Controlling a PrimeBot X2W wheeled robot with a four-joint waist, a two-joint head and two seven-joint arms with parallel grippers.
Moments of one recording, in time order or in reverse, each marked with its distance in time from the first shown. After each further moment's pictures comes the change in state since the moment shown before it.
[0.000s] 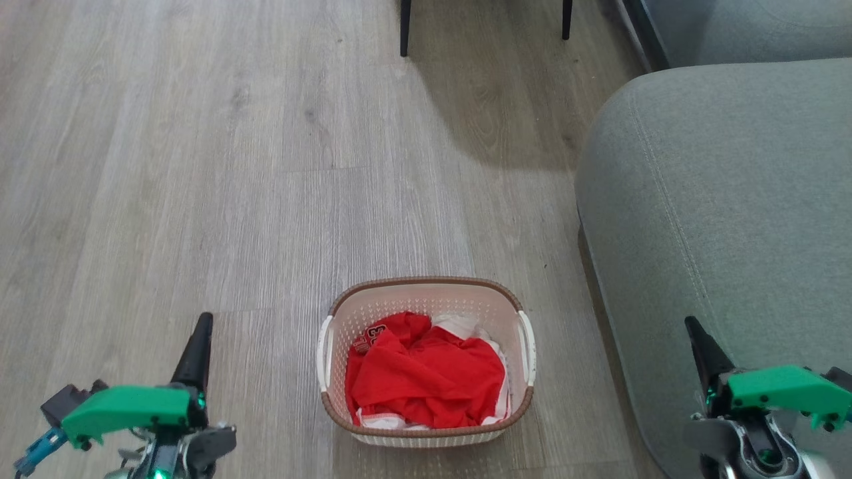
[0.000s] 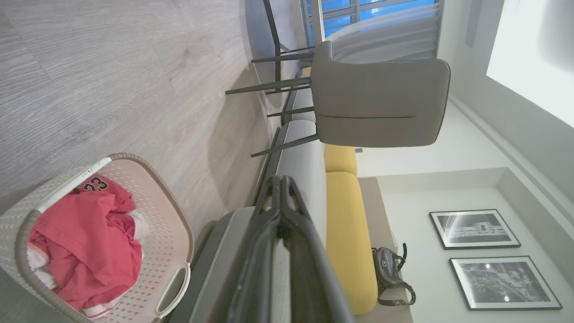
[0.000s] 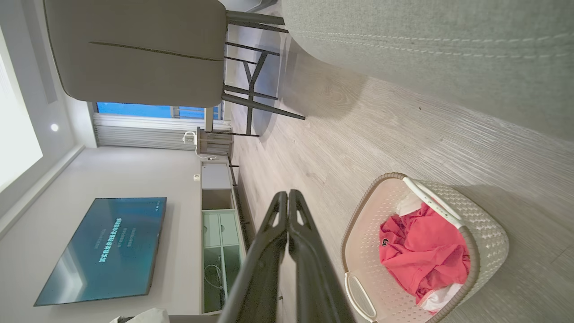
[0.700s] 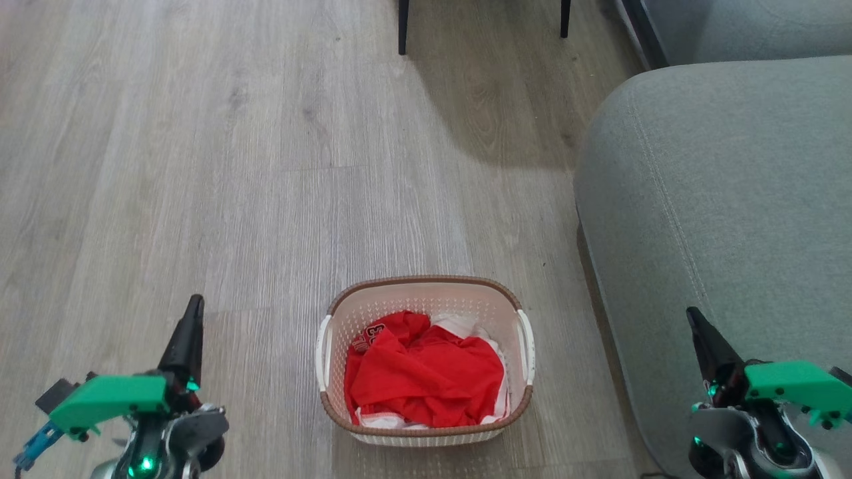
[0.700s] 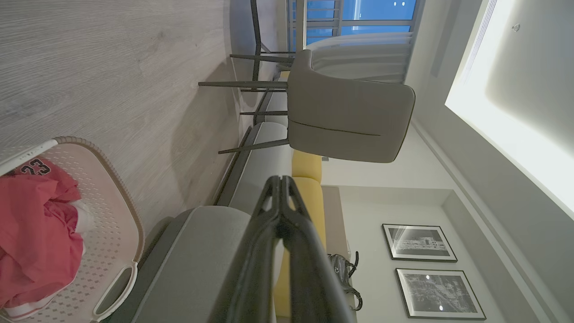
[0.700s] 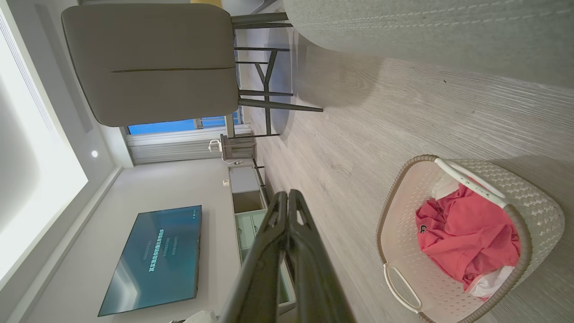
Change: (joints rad) left arm -0.041 -0.001 0.030 0.018 -0.174 -0.026 0.044; right arm -0.022 -0.001 -0.025 0.005 0.165 0.000 0.045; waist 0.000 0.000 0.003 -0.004
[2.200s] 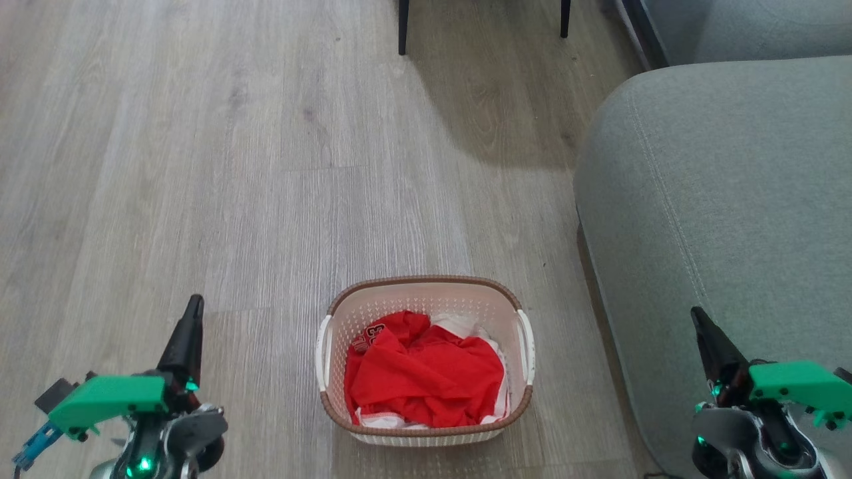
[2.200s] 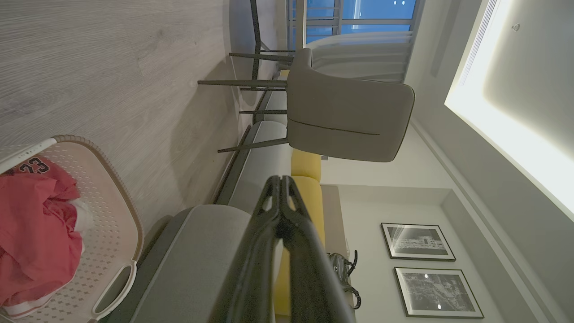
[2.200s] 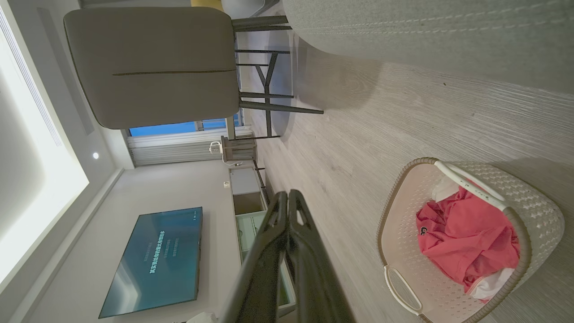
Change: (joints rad) left arm 0.000 -0.005 0.012 0.000 0.005 0.000 0.013; right arm 0.000 0.000 -0.015 0.000 -0.003 0.000 0.007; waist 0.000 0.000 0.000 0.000
